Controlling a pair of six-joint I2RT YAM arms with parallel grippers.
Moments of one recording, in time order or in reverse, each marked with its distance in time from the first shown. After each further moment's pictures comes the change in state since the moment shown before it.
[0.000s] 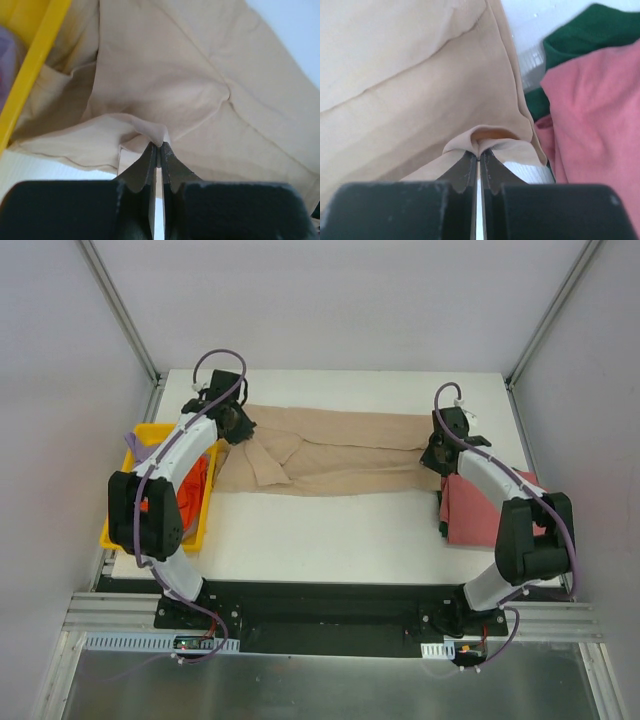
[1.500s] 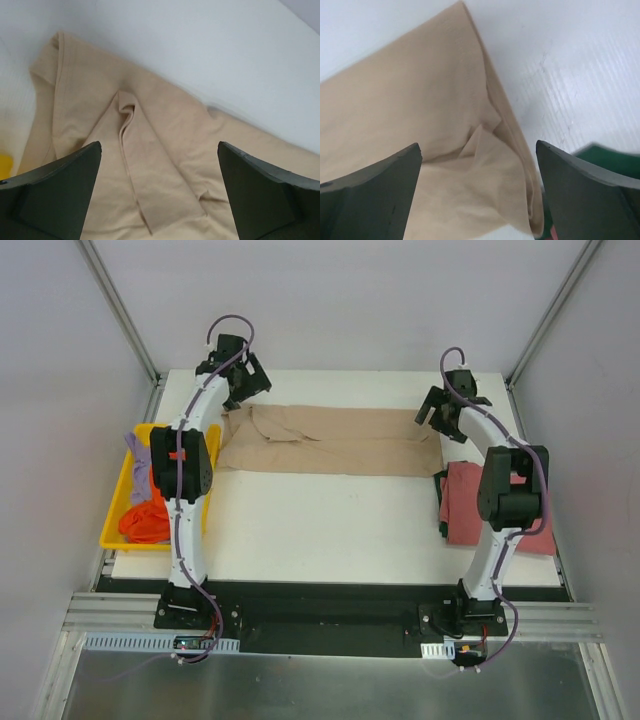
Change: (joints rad) left arm 0.095 0.647 0.777 -0.034 0.078 0.180; right arm -0.132 0.470 0.517 -0.021 -0.040 -0.146
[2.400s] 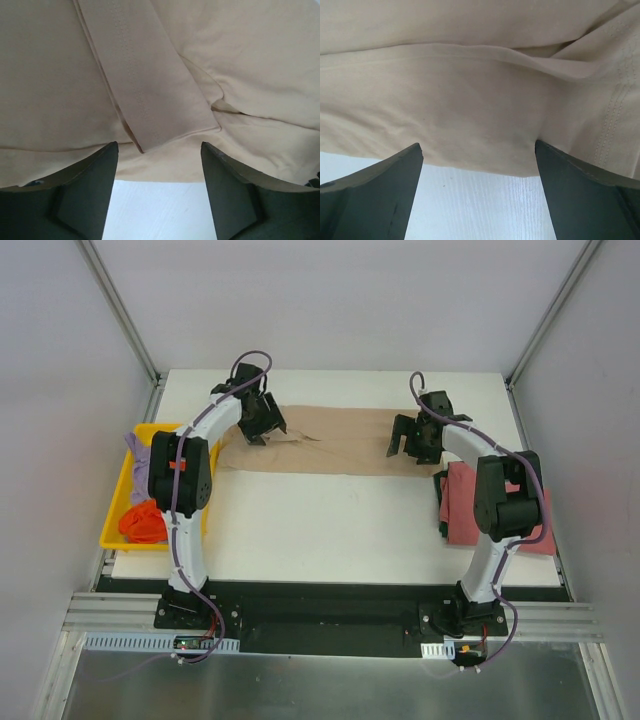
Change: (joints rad) left arm -0.091 -0.220 -0.433 -0.010 0.184 -0.073; right arm 0.117 -0.123 -0.235 0.001 -0.316 -0.135
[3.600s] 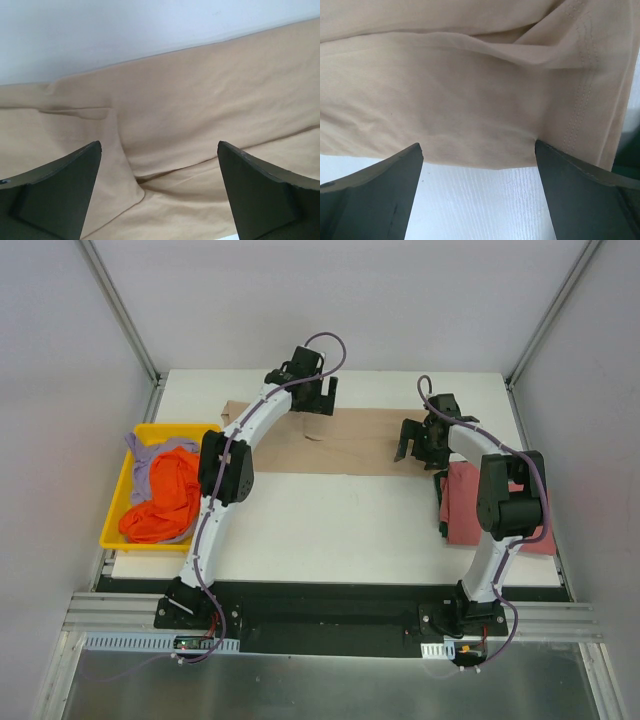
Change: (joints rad) left arm -0.208 0.369 0.611 -0.032 -0.126 0.462; right arm -0.050 0.005 -0.016 -0.037 0.000 -0.025
